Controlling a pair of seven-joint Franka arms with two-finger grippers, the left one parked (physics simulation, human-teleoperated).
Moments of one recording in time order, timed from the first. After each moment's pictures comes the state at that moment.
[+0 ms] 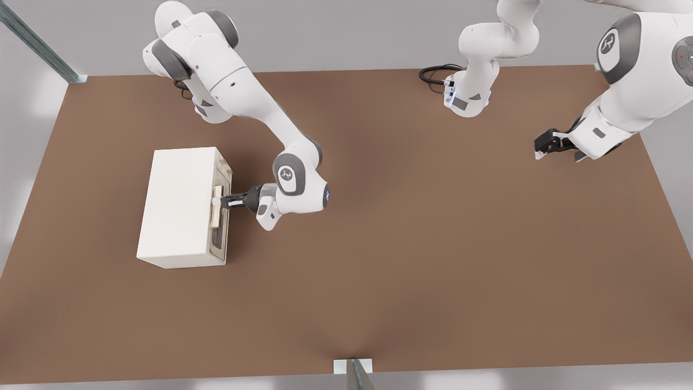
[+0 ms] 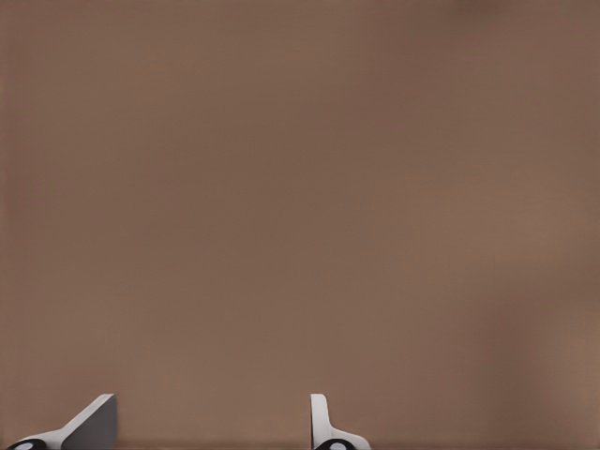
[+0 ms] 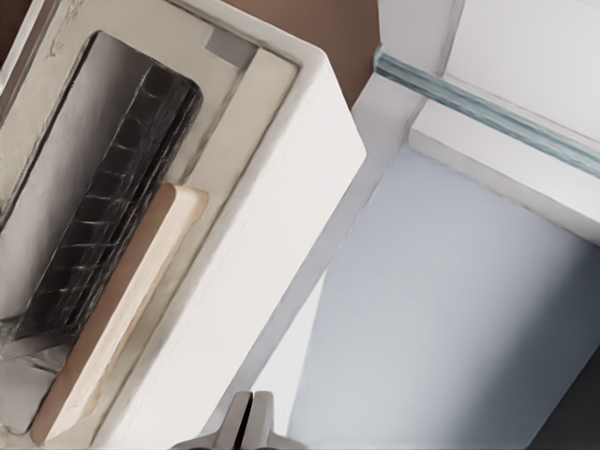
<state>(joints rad) 0.63 0.65 0.06 -1.50 -0.91 1.11 0.29</state>
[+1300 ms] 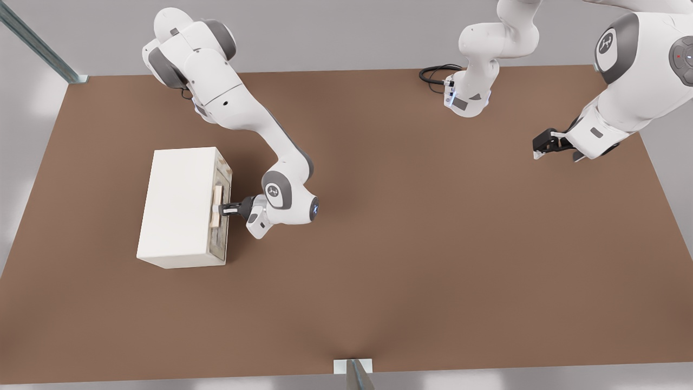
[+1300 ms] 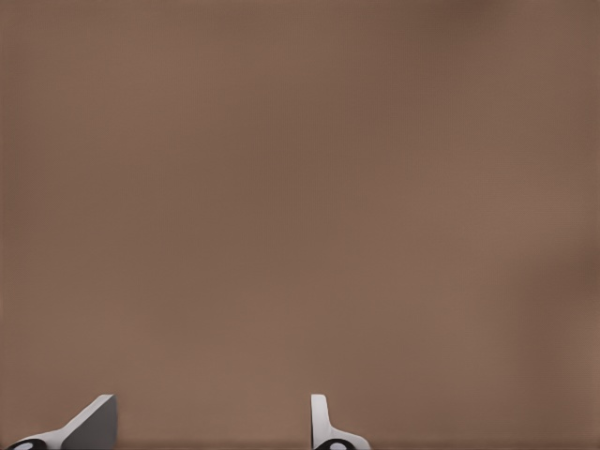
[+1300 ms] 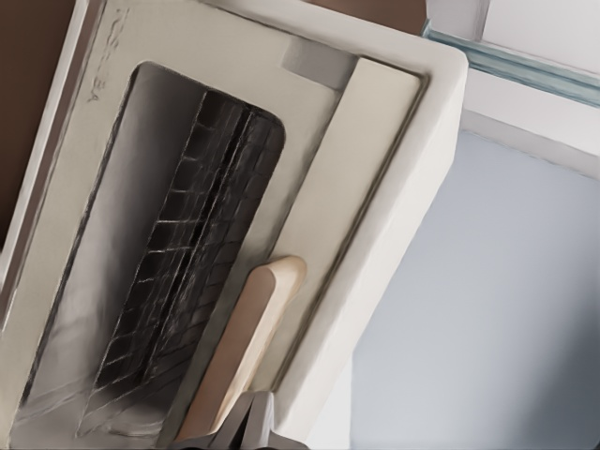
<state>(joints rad) 0.56 0.69 0.06 -1.54 -0.83 1.22 0.45</state>
